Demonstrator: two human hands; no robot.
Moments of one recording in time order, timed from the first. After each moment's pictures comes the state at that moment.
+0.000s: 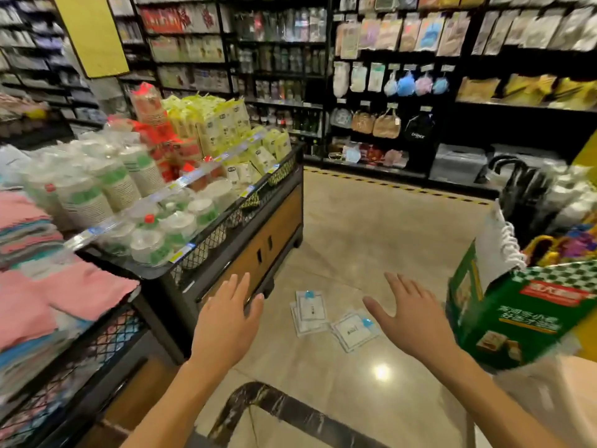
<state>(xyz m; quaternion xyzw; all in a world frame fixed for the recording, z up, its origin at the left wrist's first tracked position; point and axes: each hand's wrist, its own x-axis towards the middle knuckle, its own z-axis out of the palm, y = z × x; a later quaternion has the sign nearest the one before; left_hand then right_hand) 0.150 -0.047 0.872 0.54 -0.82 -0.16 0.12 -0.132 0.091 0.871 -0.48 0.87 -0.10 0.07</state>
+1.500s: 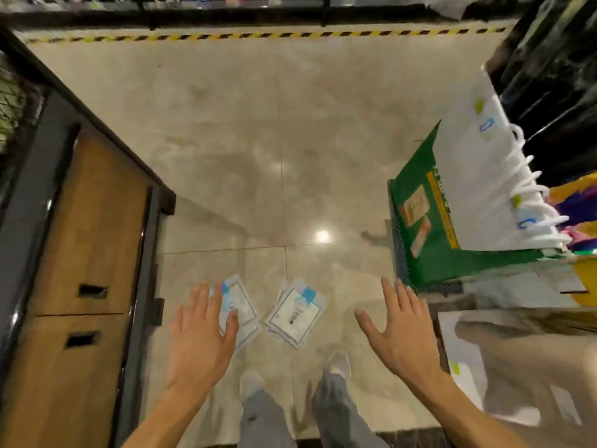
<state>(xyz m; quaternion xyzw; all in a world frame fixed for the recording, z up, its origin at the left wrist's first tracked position) -0.359 -0.464 0.546 0.39 -0.91 -0.13 -0.11 -0.567 -0.200 0.558 -0.21 0.95 -0.04 0.21</state>
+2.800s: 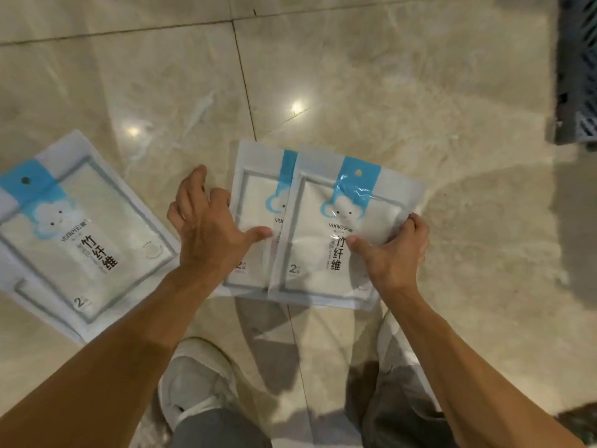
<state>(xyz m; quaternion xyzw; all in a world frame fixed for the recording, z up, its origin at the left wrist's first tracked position) -0.420 -0.472 -0.163 0.32 -0.91 -0.25 -0.12 -0.516 -0.226 -0.151 0.12 0.92 -0.30 0.21</state>
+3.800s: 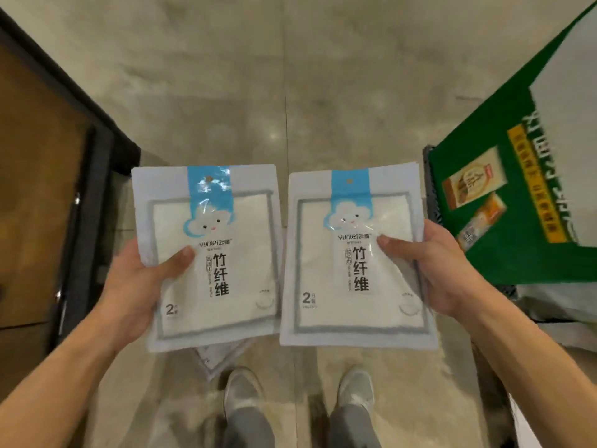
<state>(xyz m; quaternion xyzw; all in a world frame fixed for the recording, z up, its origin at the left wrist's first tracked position) -0.416 -0.613 0.347 0.48 -0.52 -0.70 0.12 -0.663 -0.338 0.383 0.06 0.67 -0.60 0.44</state>
